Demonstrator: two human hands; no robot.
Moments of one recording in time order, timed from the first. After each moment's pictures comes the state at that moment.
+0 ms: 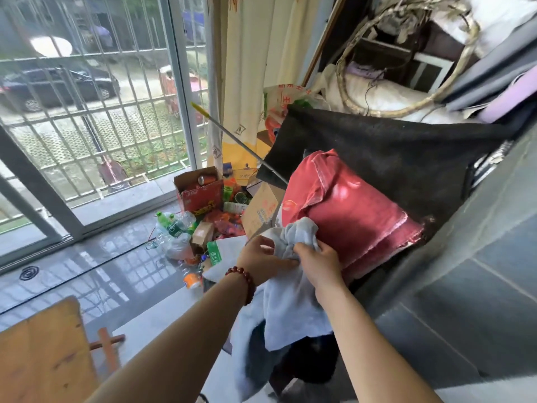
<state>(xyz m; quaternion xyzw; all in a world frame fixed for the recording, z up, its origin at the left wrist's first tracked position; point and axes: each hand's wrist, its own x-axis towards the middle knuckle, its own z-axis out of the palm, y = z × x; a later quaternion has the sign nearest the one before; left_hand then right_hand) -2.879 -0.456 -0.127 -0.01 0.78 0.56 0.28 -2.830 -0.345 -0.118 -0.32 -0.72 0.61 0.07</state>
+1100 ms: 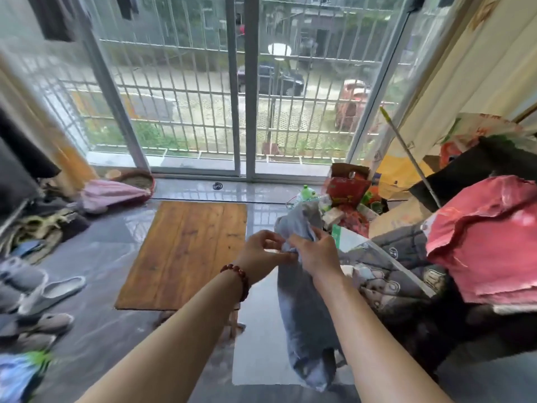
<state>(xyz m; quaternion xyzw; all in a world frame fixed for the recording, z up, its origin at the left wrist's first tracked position) -2.608 -0.702 -0.128 -0.20 0.73 0.65 0.01 -2.640 -0.587 -0.090 -0.01 -0.78 0.61 -0.14</state>
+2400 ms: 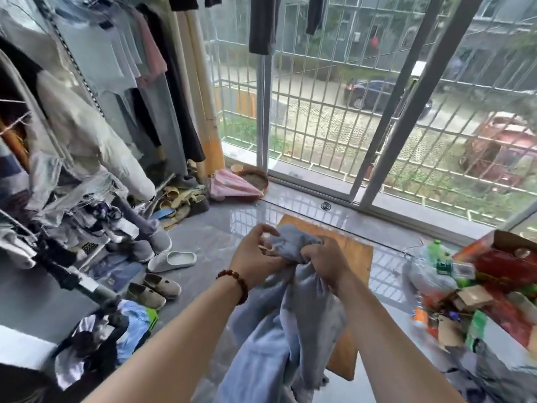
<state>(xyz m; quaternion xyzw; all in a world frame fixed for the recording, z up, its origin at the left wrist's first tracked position) -2.500 -1.054 -0.114 -0.33 0.71 0.59 -0.18 -2.616 -0.965 -0.120 0.24 -0.75 0.52 -0.32</state>
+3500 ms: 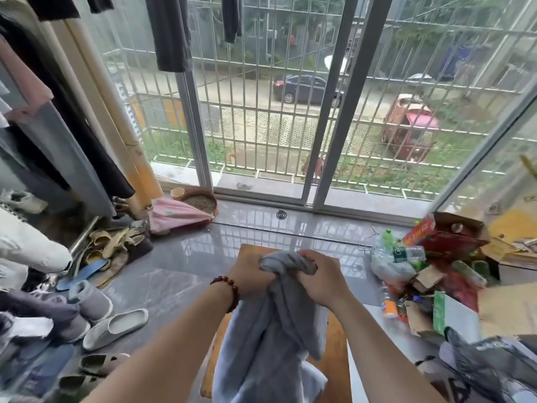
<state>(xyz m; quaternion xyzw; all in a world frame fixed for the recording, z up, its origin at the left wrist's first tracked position) -2.668 -1.158 -0.134 -0.20 0.85 0.49 0.02 -2.744 -1.010 -0.134 0.24 -0.86 0.41 -0.19</state>
